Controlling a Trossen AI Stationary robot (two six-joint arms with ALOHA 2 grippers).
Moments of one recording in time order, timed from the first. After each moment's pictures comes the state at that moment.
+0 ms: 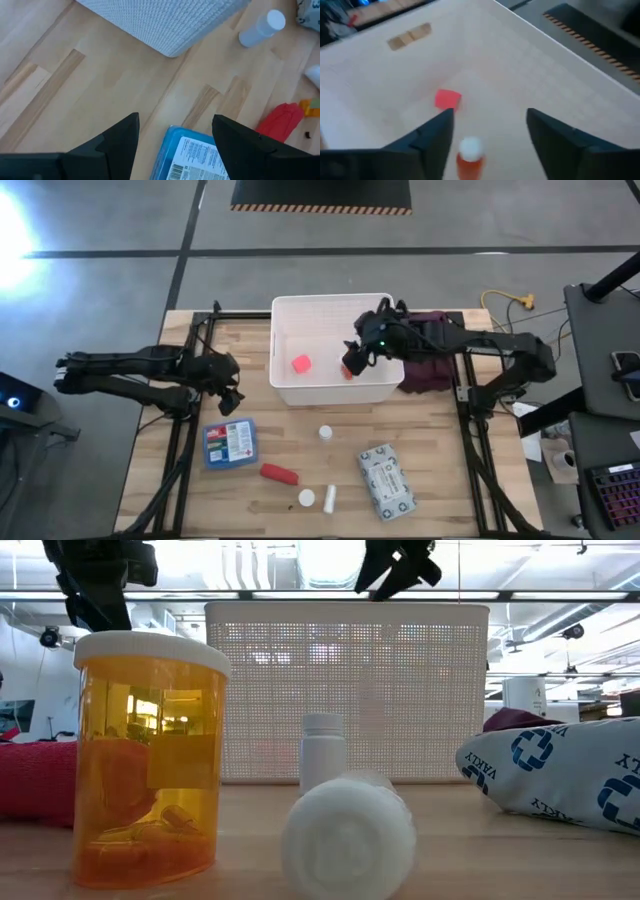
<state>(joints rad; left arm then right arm) 0.02 0.81 0.88 -1.06 -0.09 -0.57 -0.09 1.50 1.50 -0.76 0.47 0.39</state>
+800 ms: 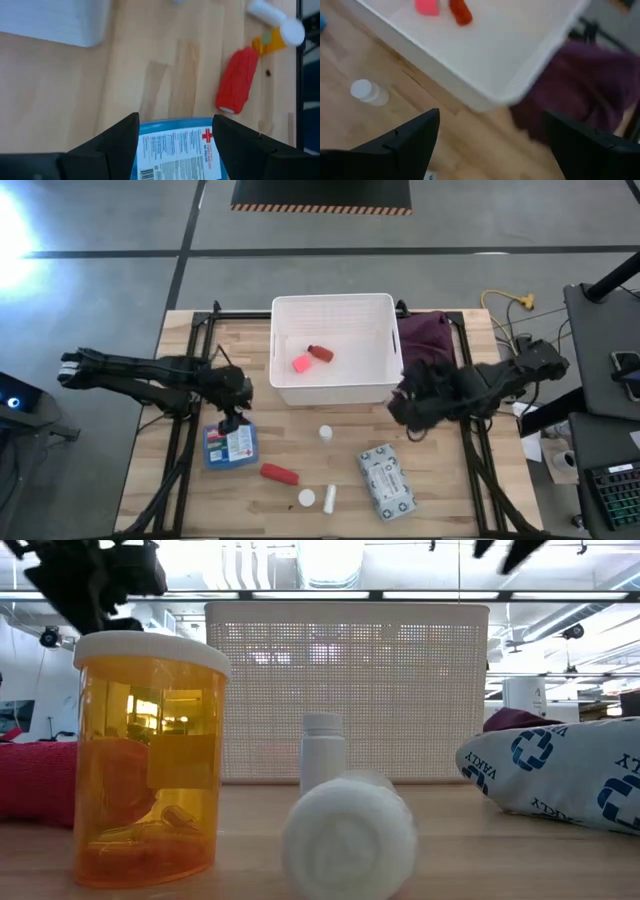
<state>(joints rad) -0.04 0.90 0.75 -0.84 0.20 -0.29 0.42 1.42 1.54 -1.54 0.62 1.26</state>
